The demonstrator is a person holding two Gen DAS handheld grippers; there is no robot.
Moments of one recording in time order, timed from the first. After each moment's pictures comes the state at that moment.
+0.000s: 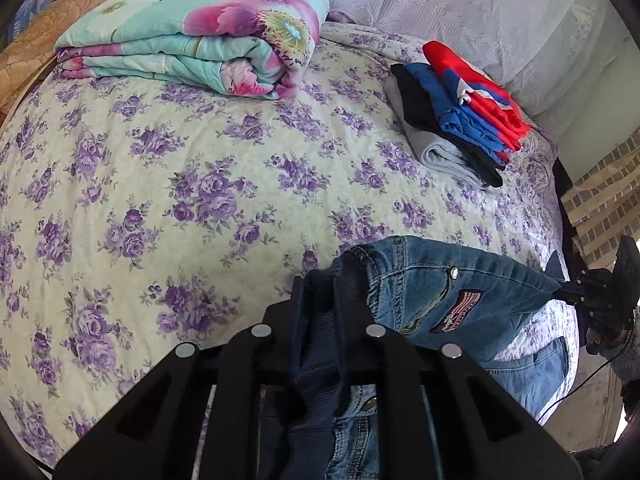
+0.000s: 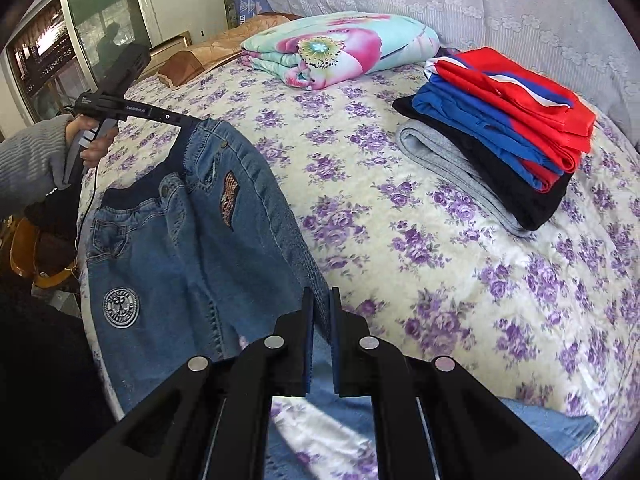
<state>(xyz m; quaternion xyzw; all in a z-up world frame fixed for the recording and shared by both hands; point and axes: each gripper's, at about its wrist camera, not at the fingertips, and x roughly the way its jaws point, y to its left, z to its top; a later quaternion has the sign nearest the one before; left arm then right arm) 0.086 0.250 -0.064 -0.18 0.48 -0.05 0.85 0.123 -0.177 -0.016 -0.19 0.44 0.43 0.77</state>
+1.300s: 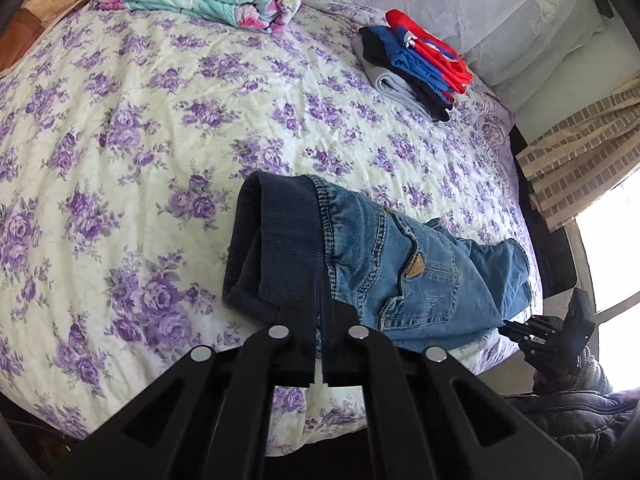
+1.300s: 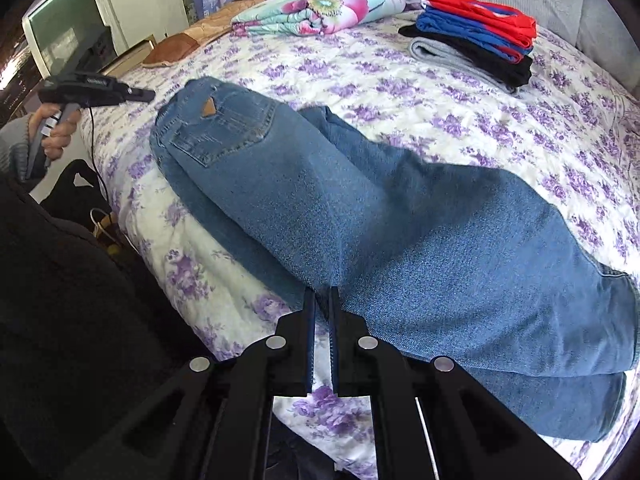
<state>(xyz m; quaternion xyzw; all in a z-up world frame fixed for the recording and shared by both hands) -0.085 0.238 -0.075 -0.23 0.51 -0.11 0.82 -0.116 -0.199 -0.061 -0.13 0.48 0.34 0.80</state>
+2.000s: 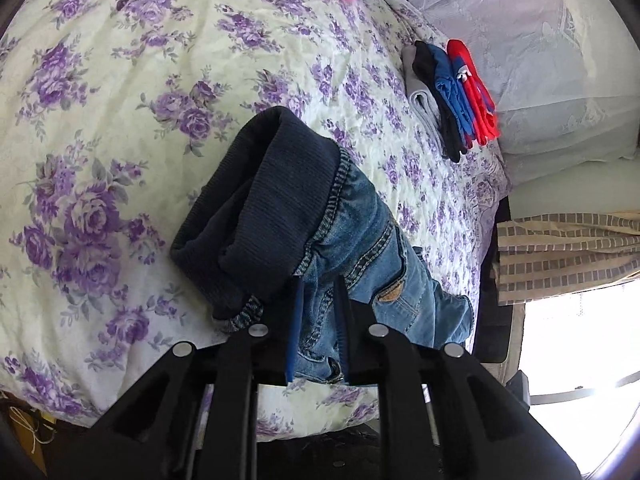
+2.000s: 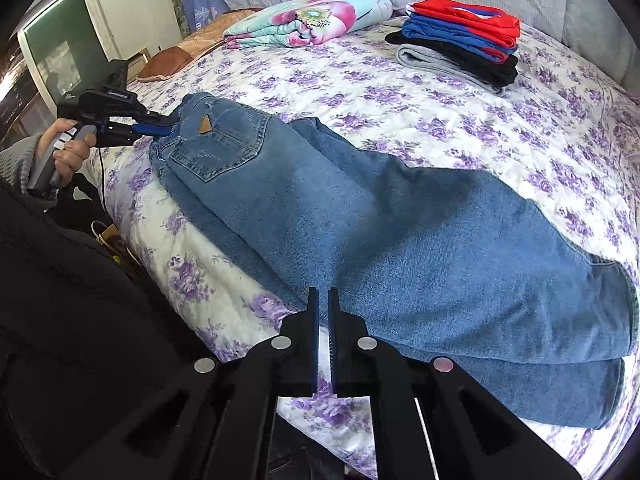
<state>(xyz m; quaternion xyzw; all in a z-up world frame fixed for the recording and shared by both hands) -0.078 0.239 -0.121 -0.43 0.52 -0.09 0.74 -0.115 -0.212 -0.057 -0.10 0.48 0.33 0.81</state>
